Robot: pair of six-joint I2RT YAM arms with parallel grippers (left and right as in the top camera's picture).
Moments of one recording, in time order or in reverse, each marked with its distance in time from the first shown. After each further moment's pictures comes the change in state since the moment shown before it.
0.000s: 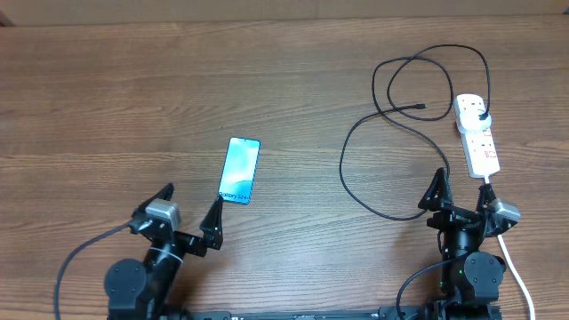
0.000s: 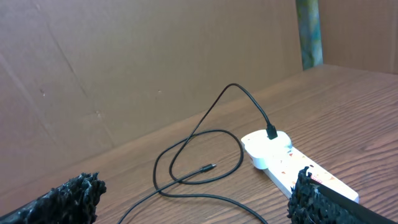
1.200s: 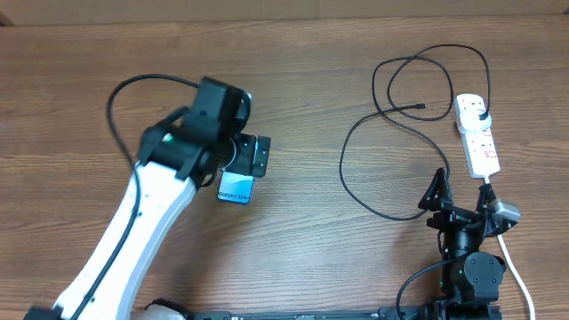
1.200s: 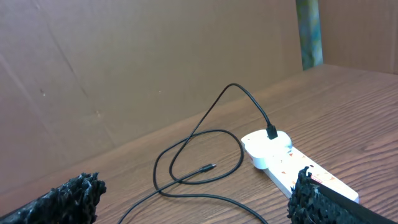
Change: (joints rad) left arm -0.399 1.334 1.107 -0.784 -0.327 -0.037; right arm 0.000 0.000 0.000 0.000 0.000 0.000
